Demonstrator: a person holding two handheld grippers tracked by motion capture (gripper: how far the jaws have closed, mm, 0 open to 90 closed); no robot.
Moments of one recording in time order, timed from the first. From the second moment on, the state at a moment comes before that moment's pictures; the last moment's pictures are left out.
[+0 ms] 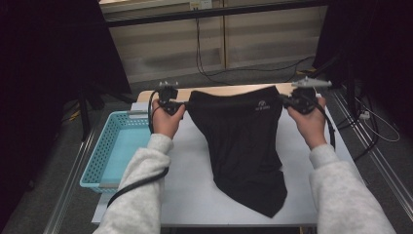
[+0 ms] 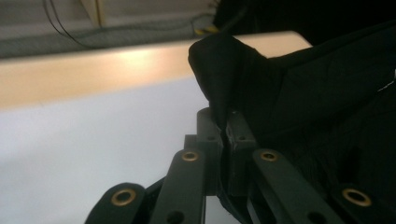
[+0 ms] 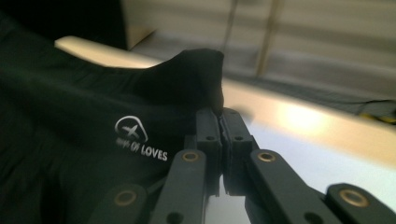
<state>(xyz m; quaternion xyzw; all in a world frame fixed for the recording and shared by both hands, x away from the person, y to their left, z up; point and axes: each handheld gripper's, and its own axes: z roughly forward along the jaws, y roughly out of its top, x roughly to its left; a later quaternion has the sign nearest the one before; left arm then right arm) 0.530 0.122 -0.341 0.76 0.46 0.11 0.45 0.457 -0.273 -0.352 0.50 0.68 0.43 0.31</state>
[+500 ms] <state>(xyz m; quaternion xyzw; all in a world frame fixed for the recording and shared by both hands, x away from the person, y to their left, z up) 0.497 0.118 -0.402 0.78 0.45 0.08 0.43 0.427 -0.250 -0.405 0.51 0.72 0.39 0.27</state>
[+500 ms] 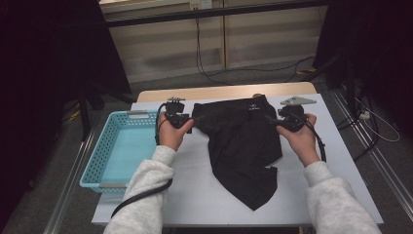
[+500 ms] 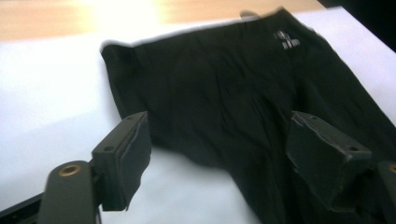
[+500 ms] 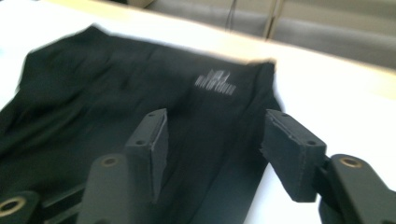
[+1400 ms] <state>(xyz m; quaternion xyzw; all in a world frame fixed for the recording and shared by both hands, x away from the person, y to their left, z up) 0.411 0.113 -0.447 0.82 0.39 0.06 0.41 0.333 -0.251 -0.455 0.49 0.75 0.38 0.25</state>
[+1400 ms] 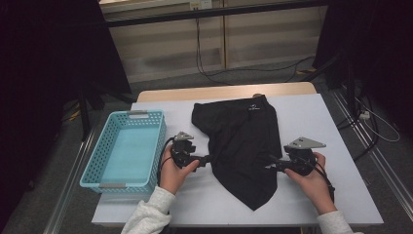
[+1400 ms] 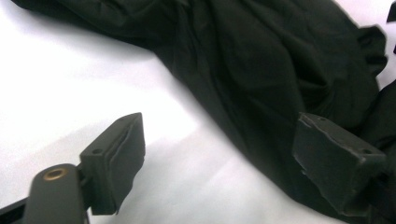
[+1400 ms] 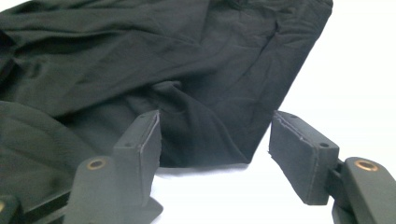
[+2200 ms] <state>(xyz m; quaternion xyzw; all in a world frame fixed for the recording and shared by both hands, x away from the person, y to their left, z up) 0.402 0.113 -0.446 0.82 0.39 0.05 0.41 0.344 -0.229 -0.458 0.45 0.78 0.38 0.22</state>
